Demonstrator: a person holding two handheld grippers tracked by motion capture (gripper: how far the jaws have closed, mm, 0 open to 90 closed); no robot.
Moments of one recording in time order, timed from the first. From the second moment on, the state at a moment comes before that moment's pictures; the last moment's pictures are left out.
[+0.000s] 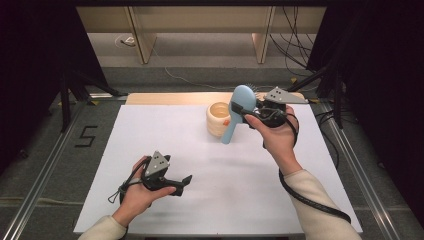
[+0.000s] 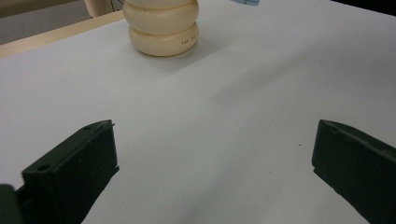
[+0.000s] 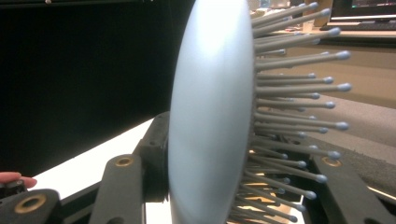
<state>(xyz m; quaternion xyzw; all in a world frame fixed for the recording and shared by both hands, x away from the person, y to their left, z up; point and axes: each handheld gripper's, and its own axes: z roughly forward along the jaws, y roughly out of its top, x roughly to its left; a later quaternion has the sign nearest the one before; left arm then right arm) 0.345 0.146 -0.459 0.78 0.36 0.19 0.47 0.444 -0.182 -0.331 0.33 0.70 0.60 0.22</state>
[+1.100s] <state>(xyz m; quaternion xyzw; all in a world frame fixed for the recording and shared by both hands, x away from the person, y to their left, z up) 0.346 0.146 -0.458 0.78 0.36 0.19 0.48 0.459 -0.178 -0.320 0.33 0.69 0.60 0.23</state>
